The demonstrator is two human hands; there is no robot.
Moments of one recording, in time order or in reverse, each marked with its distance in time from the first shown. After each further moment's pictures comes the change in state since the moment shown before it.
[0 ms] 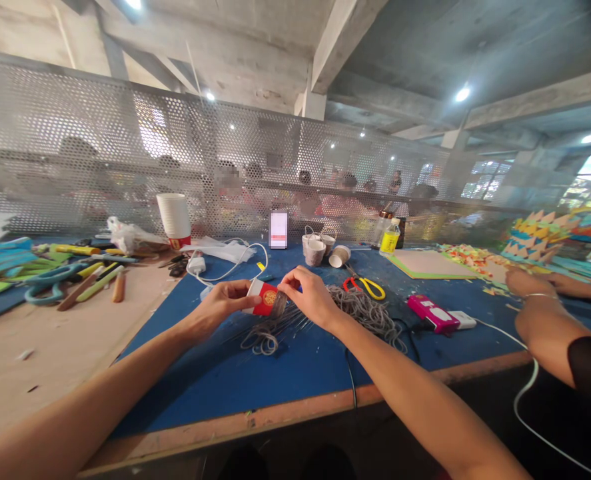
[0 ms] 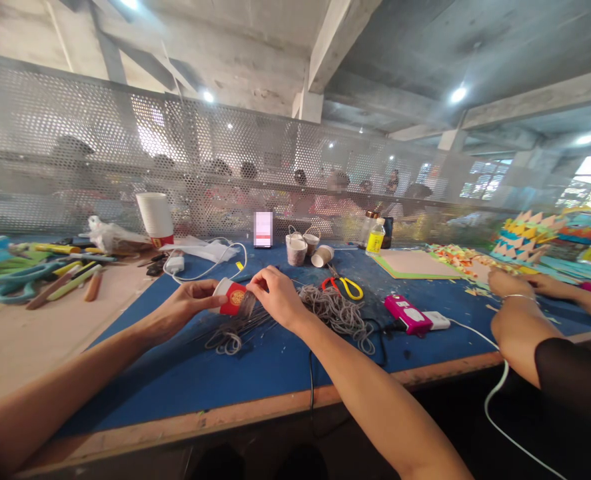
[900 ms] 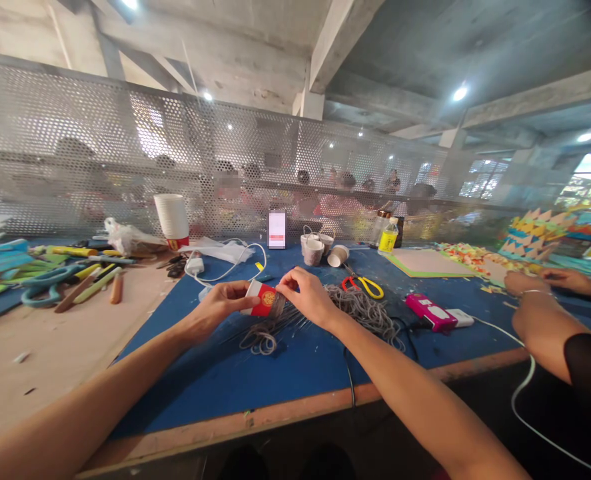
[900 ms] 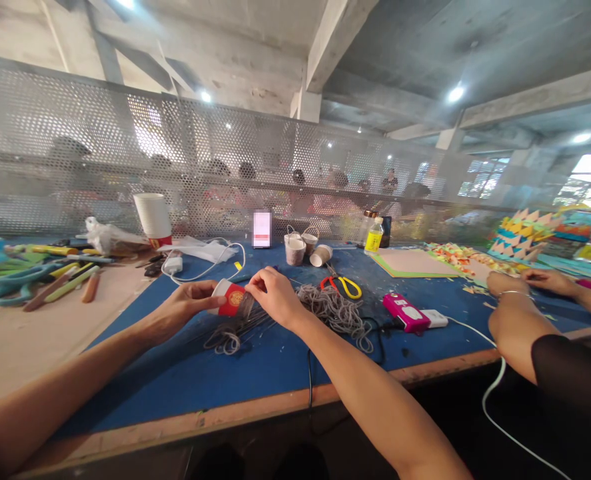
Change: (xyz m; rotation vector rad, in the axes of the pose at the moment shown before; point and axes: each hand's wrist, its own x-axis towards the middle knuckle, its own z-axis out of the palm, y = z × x) left_hand -0.001 0.003 0.002 0.000 -0.003 -0.028; right_hand 0.001 0.001 0.000 0.013 -0.035 0.040
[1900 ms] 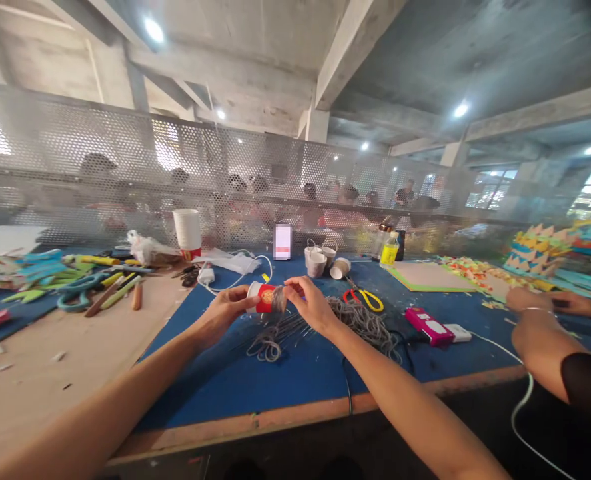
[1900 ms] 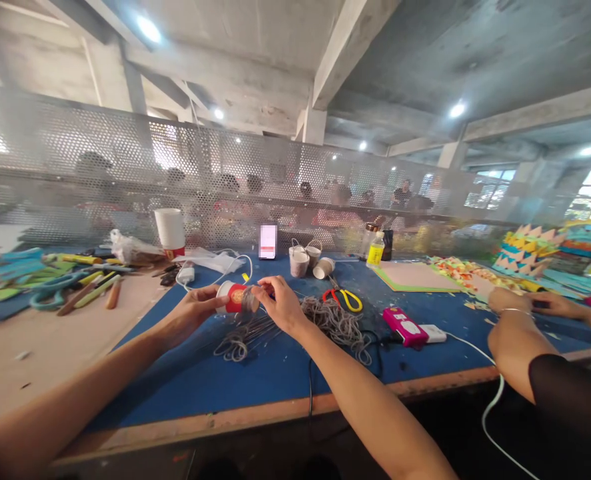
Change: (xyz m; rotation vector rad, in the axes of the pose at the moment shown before) left_hand 0.002 -0.007 -0.008 -0.178 0.078 0.059; right_hand -0.001 0.001 -0.002 0.175 0.041 0.054
